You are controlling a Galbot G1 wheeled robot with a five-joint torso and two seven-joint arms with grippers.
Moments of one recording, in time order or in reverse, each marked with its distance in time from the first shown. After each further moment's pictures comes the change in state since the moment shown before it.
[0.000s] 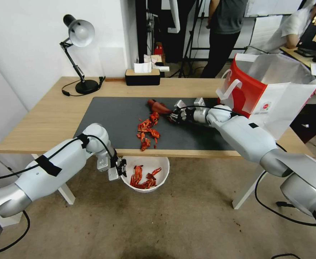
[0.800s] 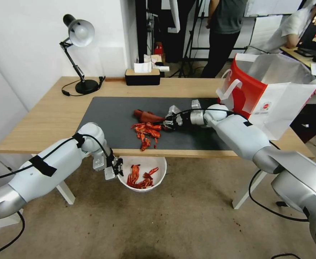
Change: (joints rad) left arm 0.009 0.029 -0.016 -0.016 -0.004 -0.002 -0.001; right arm -0.007 0.028 0.007 -0.010 -0.020 0.078 -0.252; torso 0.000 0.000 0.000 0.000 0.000
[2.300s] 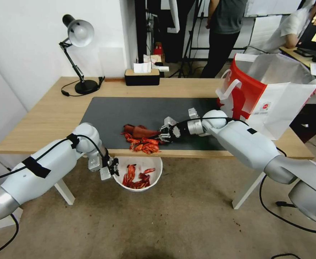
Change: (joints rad) left arm 0.014 0.036 -0.018 -0.011 -0.006 0.008 0.002; right arm -0.059 -0.112 -0.071 0.260 0.051 -0.064 -0.036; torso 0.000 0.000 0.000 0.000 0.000
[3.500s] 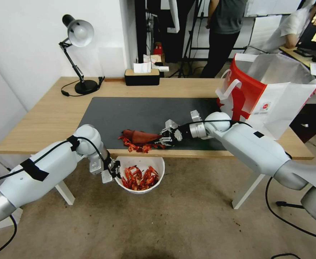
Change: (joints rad) left arm 0.007 0.015 0.015 -0.054 -0.028 0.033 0.019; right arm -0.033 -0.090 -0.004 0.171 0.044 -0.043 0.015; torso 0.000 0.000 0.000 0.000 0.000
